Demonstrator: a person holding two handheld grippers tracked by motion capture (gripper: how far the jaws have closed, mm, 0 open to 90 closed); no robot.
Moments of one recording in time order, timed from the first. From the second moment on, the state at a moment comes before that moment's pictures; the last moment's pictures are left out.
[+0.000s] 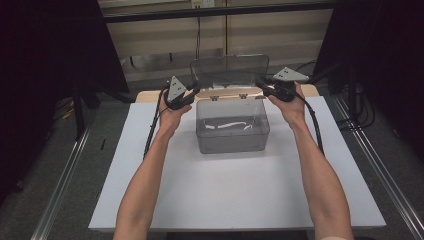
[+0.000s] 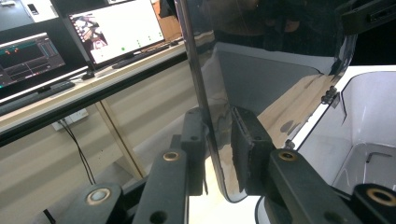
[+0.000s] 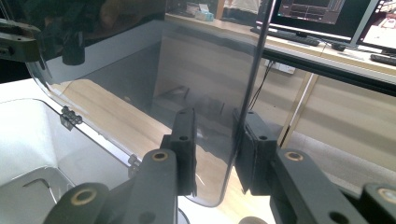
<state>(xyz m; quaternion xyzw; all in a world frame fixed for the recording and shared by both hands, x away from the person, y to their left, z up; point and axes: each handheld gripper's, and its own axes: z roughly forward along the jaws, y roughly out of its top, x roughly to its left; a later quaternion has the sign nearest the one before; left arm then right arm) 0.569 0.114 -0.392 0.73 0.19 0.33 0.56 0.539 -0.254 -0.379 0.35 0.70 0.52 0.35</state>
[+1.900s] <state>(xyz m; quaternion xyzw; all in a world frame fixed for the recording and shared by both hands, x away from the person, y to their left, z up) 0.585 0.105 -0.406 0.73 0.24 0.30 0.56 0.565 -0.244 -0.398 0.42 0.67 0.54 0.29</state>
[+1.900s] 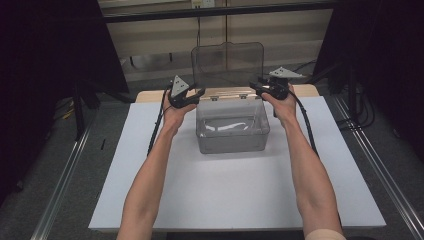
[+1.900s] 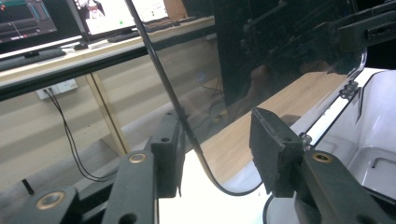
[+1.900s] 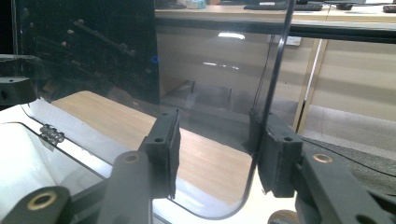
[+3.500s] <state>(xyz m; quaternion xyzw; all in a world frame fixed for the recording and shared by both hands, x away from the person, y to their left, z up) 0.594 0.101 -0.418 0.74 0.29 0.26 0.54 0.574 -0.243 -0.404 0.48 0.67 0.51 0.27</state>
